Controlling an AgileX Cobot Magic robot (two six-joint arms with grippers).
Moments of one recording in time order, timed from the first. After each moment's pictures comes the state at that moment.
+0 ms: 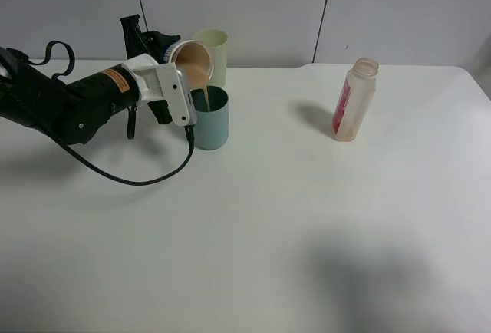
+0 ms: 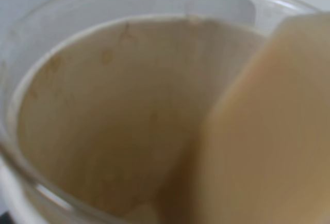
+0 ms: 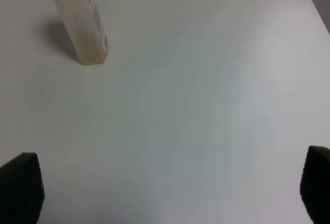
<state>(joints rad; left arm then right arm) -0.36 1.97 -0.78 0.12 -1.00 1.17 -0.05 0.00 -0.50 0.03 1.07 -0.02</state>
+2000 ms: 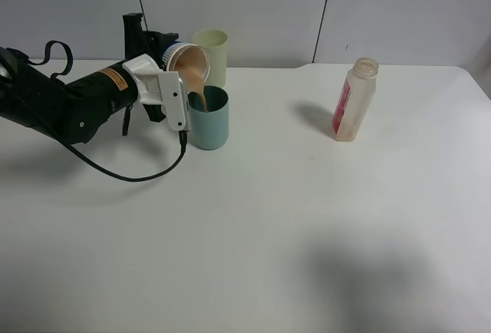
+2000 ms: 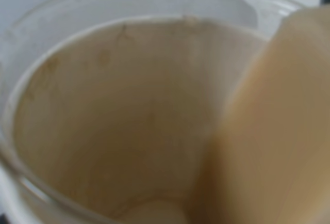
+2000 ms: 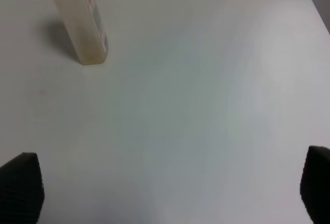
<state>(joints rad) -0.36 1.97 -0.78 0.07 -1.00 1.36 -0.05 0.00 -0.50 0.03 1.07 -0.02</state>
